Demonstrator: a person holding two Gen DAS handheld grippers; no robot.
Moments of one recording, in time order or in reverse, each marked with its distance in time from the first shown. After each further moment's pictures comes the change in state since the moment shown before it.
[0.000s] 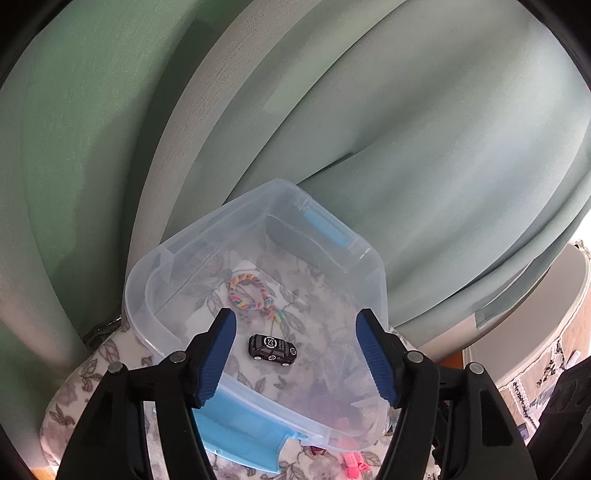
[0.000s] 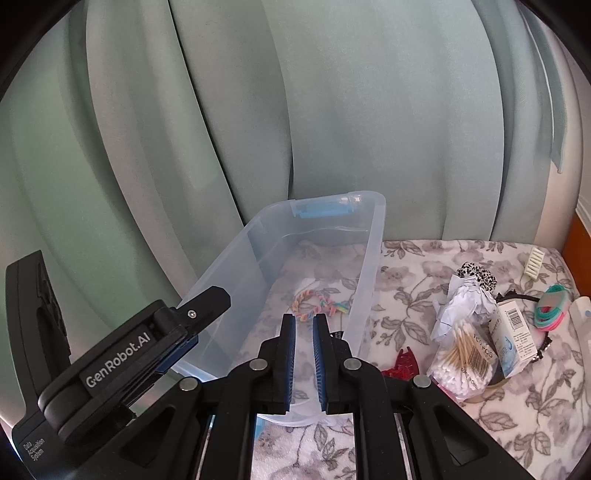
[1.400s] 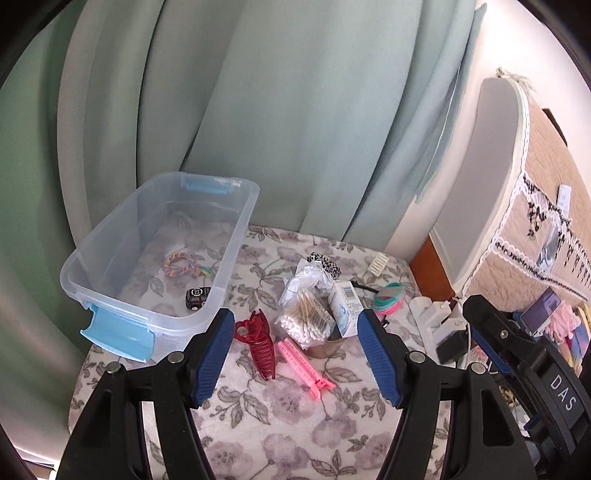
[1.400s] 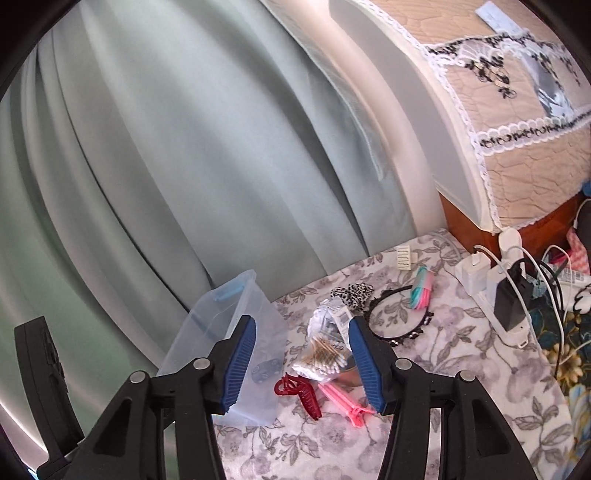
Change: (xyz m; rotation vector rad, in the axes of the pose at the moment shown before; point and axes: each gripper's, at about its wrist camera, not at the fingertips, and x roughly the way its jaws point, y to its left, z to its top) left arm -0.039 -0.157 -0.101 0.480 0.135 0.024; right arm -0.166 -0.146 -0.036 0.368 -0.262 -0.110
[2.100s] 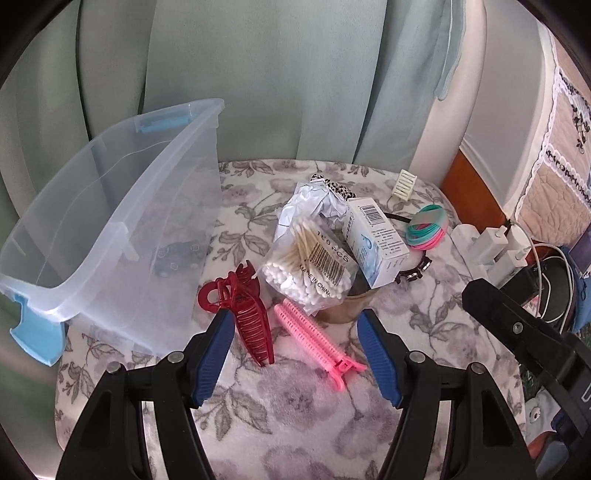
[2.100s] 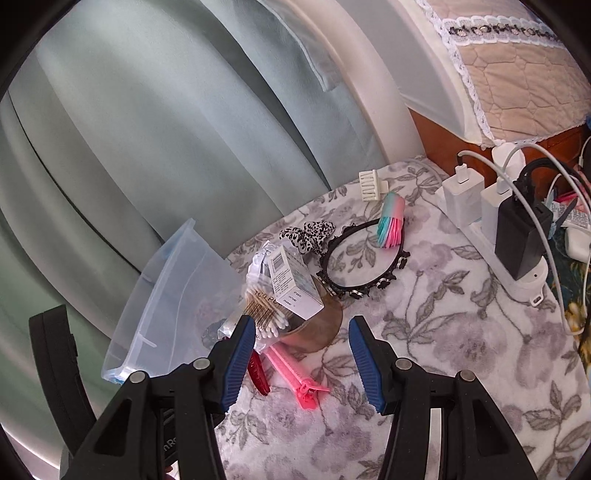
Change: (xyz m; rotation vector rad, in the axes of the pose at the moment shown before) left arm 0.118 -0.024 -0.039 0.142 0.190 0.088; right arm 0.079 -0.068 -0.032 0.057 0.210 -0.035
